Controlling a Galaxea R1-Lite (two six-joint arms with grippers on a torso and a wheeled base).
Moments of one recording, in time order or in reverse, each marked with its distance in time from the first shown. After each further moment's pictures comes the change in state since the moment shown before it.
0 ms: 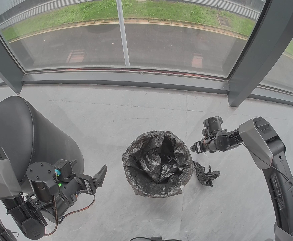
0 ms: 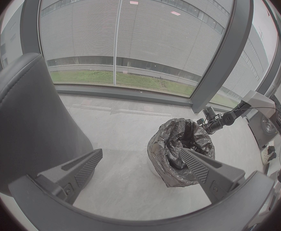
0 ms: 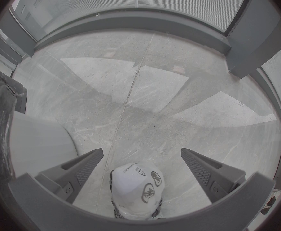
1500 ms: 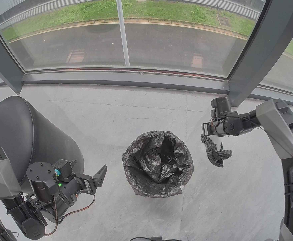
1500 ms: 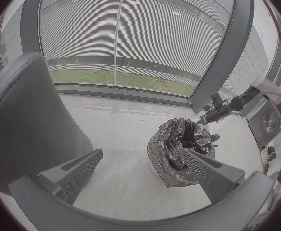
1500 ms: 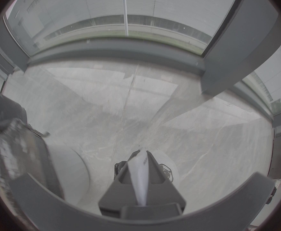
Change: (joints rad) left arm 0.000 0.000 0.000 0.000 0.000 -0.006; right arm 0.013 -0.269 0.168 -0.004 -0.116 0.061
